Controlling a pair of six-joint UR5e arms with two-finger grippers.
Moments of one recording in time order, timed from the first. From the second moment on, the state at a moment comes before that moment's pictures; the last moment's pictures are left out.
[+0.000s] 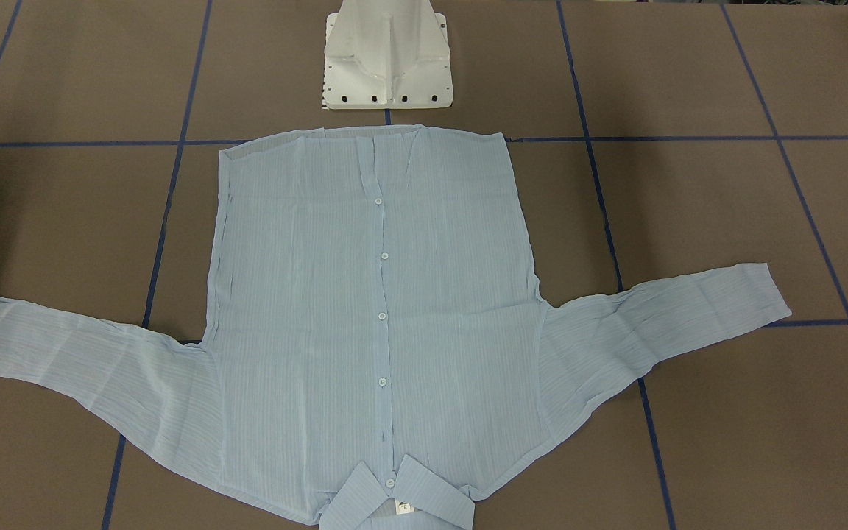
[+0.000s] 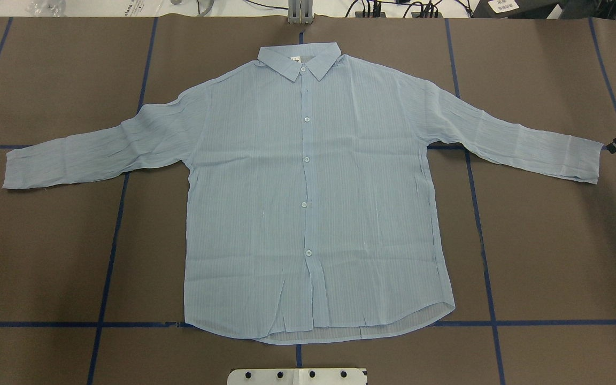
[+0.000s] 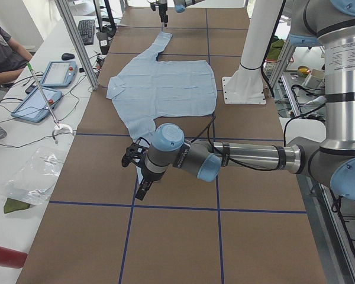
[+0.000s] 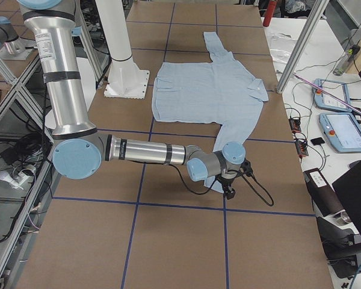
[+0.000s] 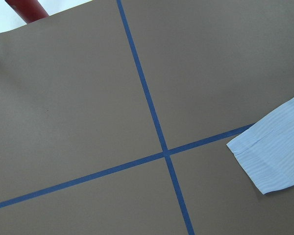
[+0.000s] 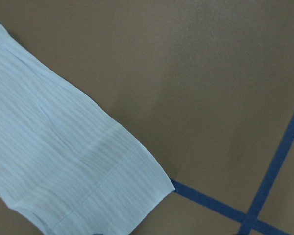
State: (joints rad) left arm -1.58 -1.44 -1.75 -1.98 -2.27 0.00; right arm 1.29 -1.39 1.24 -1.13 2.31 -0.04
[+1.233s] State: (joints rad) left arm -1.58 -1.44 -1.76 -1.99 -2.27 0.00; right arm 1.24 -1.31 1.10 -1.10 2.28 -0.05
